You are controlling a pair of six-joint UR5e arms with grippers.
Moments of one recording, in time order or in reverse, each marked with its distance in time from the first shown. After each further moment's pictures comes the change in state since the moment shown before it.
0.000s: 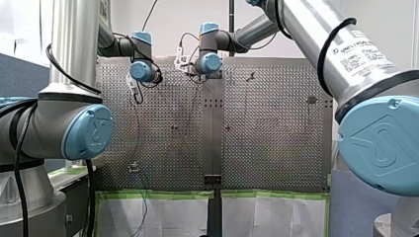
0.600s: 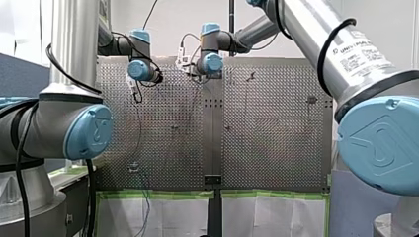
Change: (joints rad) left arm 0.015 0.009 -0.003 -0.008 0.052 0.004; right arm -0.001 0.001 0.000 0.000 -0.001 0.000
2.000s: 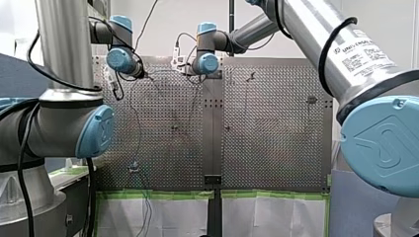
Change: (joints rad) left arm 0.118 0.263 -0.200 -0.101 0.023 -0.055; right arm 0.021 -0.001 0.007 -0.017 -0.005 -0.021
